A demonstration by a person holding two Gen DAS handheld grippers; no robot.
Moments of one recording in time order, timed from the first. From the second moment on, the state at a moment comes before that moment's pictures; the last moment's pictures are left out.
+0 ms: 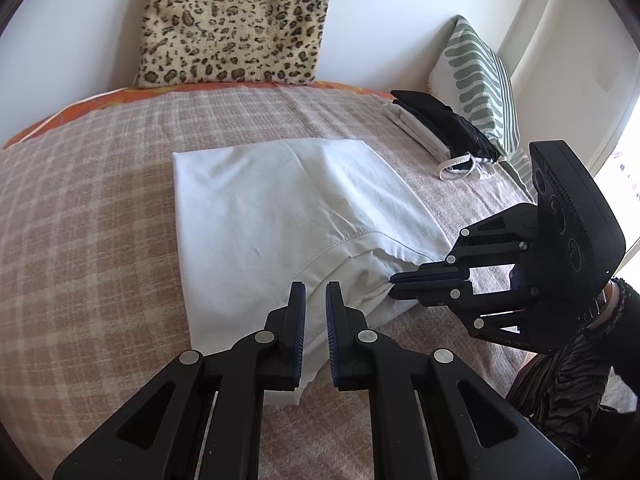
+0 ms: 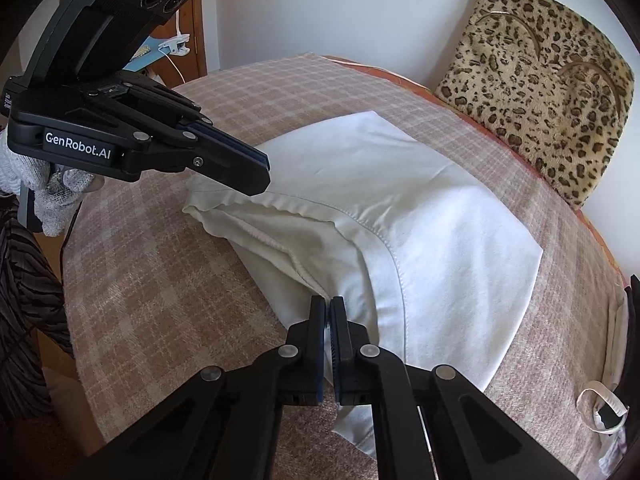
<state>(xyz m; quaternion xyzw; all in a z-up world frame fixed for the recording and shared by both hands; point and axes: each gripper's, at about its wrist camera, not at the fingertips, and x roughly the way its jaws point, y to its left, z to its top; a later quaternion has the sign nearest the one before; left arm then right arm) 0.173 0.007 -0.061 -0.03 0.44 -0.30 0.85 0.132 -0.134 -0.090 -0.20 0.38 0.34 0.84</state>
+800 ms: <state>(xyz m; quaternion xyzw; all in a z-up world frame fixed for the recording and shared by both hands) 0.195 -0.003 -0.061 -0.05 0.45 -0.29 0.84 0.226 -0.187 -0.050 -0.02 0.35 0.29 0.89</state>
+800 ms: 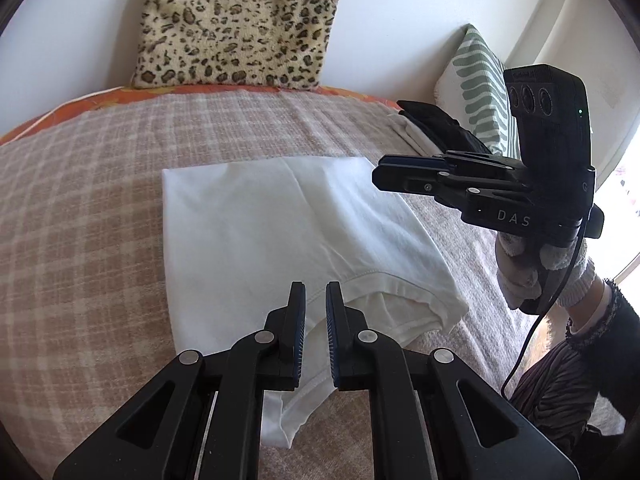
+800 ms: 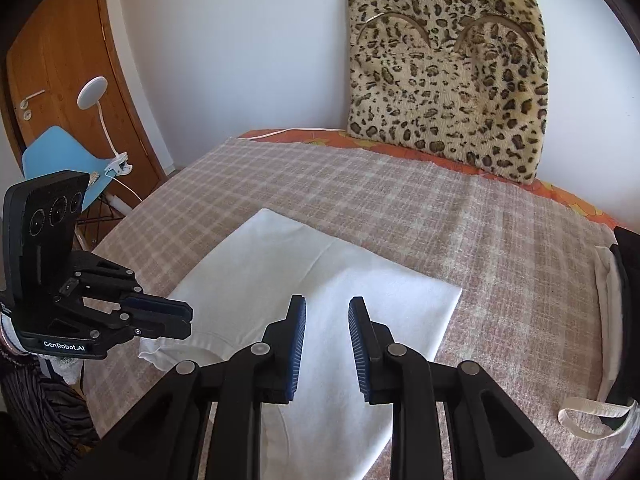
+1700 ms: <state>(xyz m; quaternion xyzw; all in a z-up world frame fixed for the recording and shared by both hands) 0.288 0.011 -0.082 -0.12 0.47 -0.23 0.85 0.293 -0.195 -0.088 0.05 0.41 0.25 0.88</state>
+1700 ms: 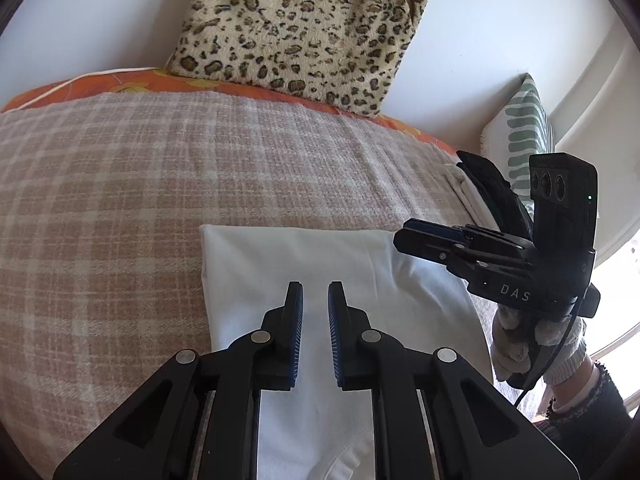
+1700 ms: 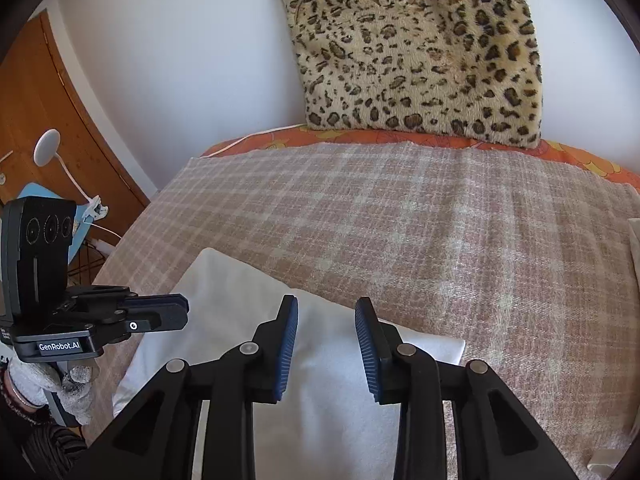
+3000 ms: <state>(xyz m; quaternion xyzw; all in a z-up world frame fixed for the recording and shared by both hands) 0.271 0.082 -0.116 -0.30 0.48 -0.25 0.78 0.231 -0.294 -0.144 0.33 0.45 0.33 0.76</state>
